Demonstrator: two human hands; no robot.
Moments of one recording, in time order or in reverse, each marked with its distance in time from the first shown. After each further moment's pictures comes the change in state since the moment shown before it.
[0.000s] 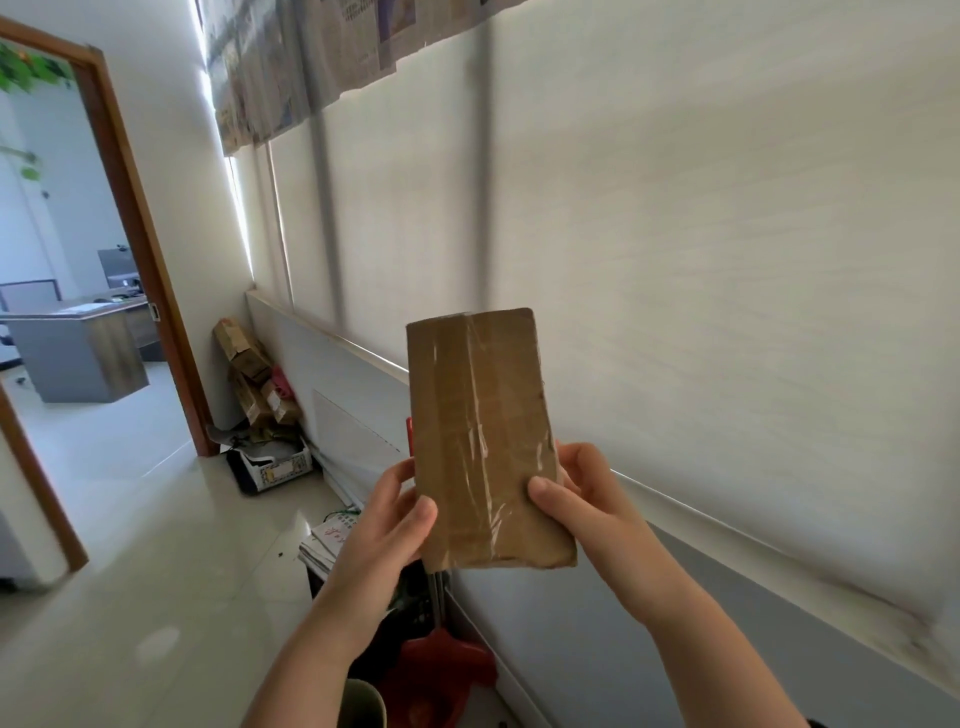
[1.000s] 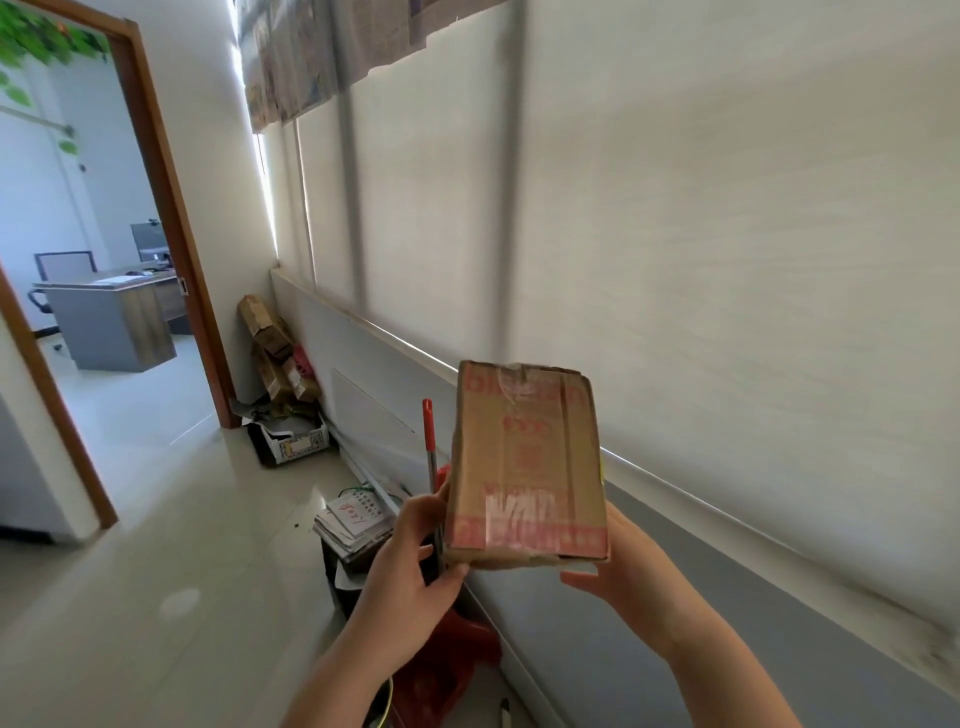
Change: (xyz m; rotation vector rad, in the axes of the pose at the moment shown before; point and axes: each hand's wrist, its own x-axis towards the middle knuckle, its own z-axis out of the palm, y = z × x) left_hand -0.017 -0.048 0.007 0.489 0.138 0.084; right_hand -0.008 0.043 -0.016 -0.046 -0.014 0.273
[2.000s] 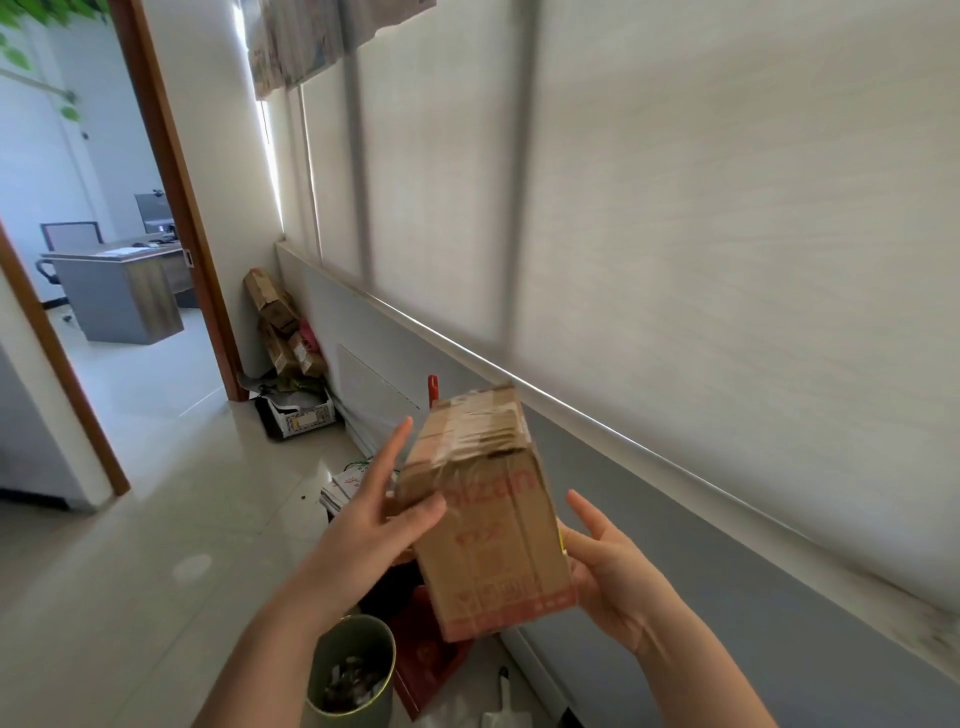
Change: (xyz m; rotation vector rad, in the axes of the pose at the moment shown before) left_hand 0.000 0.029 -0.043 -0.259 -0.150 -0.255; right_hand 0.020 0.041 0.008 0.619 0.043 0.246
